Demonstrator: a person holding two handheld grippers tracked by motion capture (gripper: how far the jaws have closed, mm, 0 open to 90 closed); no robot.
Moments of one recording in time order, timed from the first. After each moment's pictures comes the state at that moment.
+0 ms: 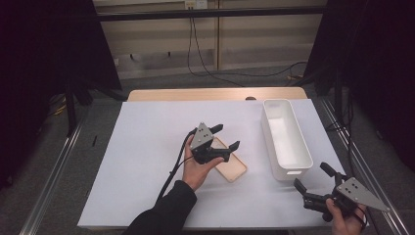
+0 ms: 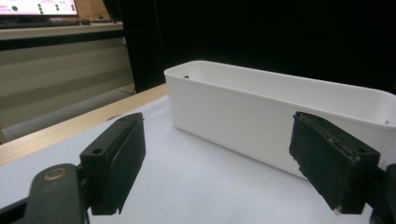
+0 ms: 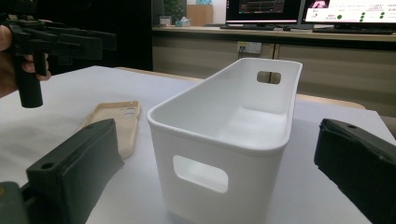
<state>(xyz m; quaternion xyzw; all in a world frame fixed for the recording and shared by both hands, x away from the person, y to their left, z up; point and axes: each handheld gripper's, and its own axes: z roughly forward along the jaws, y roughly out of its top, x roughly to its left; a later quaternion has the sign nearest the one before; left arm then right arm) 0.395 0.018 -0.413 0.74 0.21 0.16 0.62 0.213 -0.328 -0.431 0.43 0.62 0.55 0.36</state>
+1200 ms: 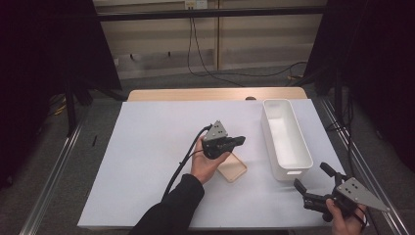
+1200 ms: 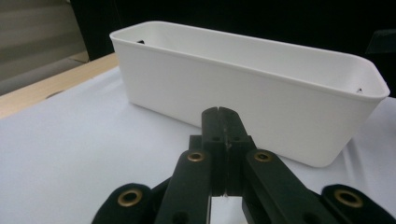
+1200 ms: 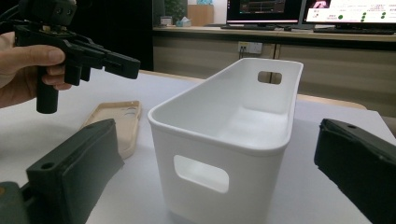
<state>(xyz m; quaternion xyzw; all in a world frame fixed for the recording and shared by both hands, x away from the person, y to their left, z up) 0.410 -0.011 -0.419 0.80 0.17 0.07 0.58 0.213 -0.328 -0.432 0.43 0.62 0.55 0.36</state>
